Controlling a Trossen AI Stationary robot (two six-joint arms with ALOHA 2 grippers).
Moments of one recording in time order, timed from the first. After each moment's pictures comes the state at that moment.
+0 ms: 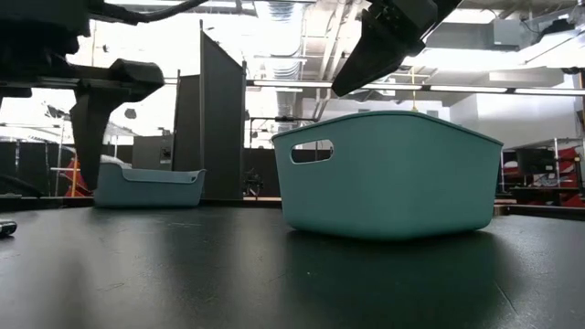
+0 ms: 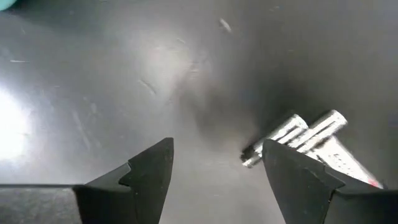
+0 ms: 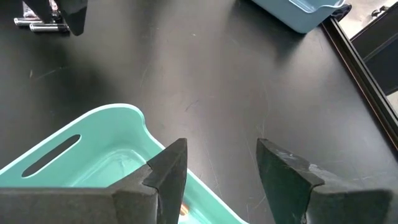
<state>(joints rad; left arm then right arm) -0.64 1.70 1.06 -0.71 -0.26 0.07 0.31 1.58 1.12 -0.36 0.55 0.21</state>
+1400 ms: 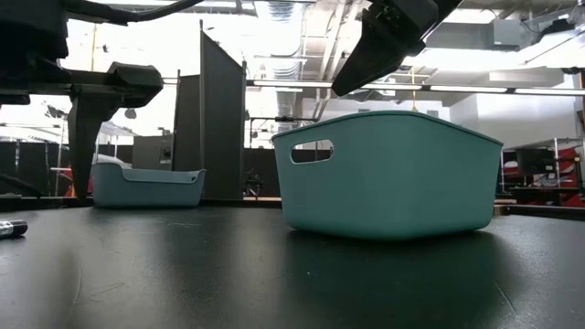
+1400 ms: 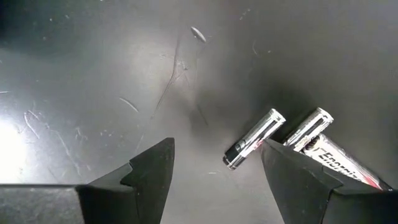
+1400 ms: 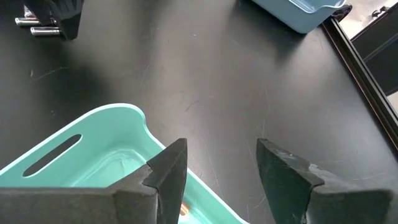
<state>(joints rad) -0.64 1.70 1.04 -0.66 -0.22 0.18 0.31 1.58 1.12 -0.36 0.55 0.21</state>
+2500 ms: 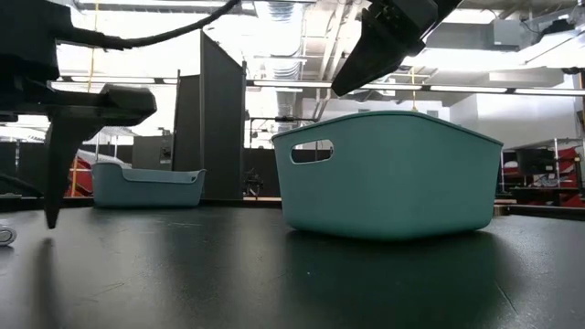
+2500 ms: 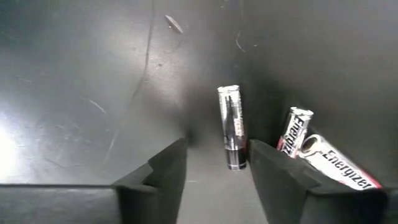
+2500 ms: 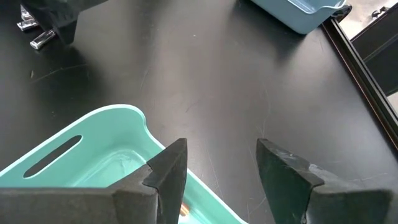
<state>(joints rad) -0.63 1.78 1.04 -0.64 -0.18 0.16 0.31 1.58 1.12 -0.36 0.55 0.21</state>
